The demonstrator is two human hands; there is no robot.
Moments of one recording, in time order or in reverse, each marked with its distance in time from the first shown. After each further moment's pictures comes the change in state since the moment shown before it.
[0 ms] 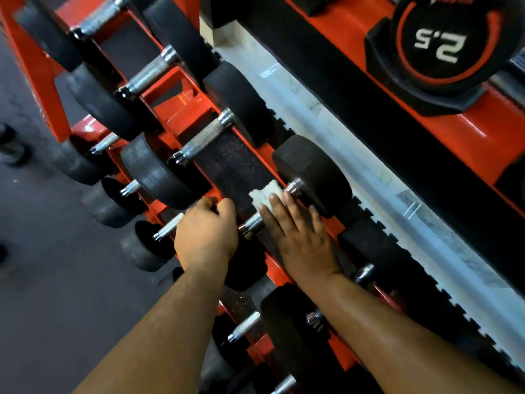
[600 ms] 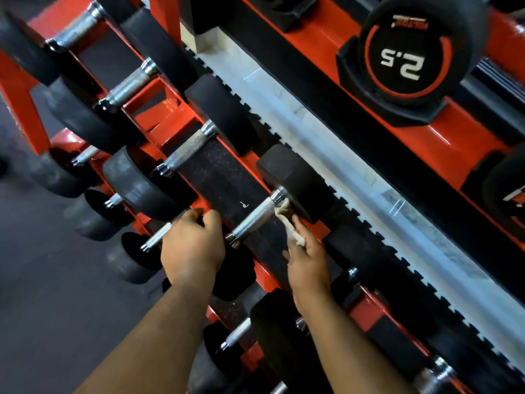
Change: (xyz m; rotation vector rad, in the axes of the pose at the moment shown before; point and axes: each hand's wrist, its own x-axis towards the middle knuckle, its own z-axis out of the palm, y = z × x) left_hand 0.001 -0.001 -0.001 0.004 -0.024 -0.013; right_hand -0.011 -0.011 -0.012 1.632 0.177 1.036
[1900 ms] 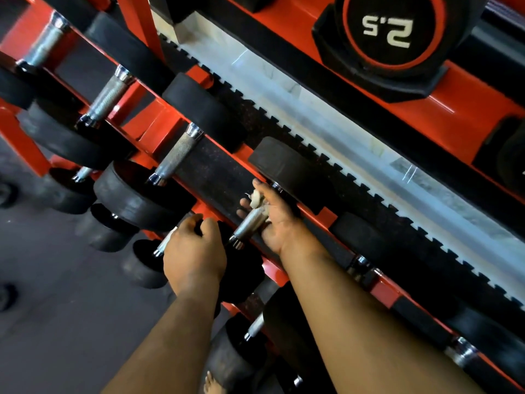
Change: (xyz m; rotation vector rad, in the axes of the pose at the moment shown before) left_hand -0.001 -0.002 0.003 -0.017 0.000 -0.007; right_hand 0.068 -0.034 0.064 0.582 -0.257 0.496
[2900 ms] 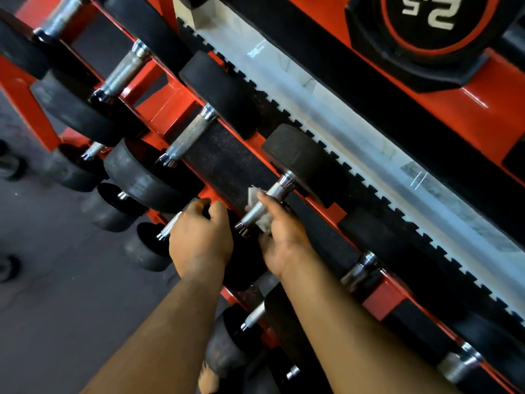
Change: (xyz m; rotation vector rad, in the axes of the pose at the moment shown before) left_hand -0.003 0.006 -0.004 0.018 0.019 0.000; right_hand -0.039 0.033 -0.007 -0.025 0.015 0.017
